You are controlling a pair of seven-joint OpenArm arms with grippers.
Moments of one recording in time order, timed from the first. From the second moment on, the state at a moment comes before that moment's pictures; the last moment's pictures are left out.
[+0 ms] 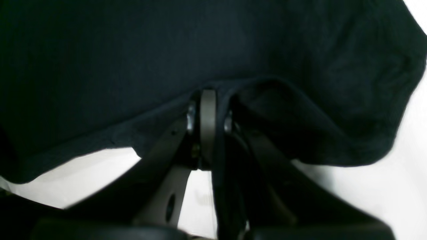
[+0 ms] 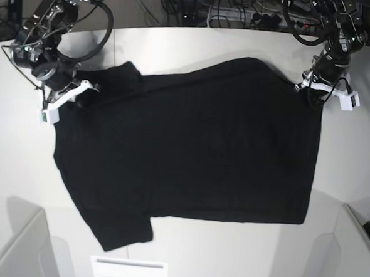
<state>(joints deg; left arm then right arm) 25.4 -5.2 -33.7 106.7 -42.6 -7.8 47.1 -8.9 -1.6 31.6 107.2 31.1 22.4 -73.7</state>
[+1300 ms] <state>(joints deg) 13.5 -4.4 -34.5 100.0 -42.3 6.4 49.0 11.9 2.6 28.8 81.5 30.6 22.3 -72.7</state>
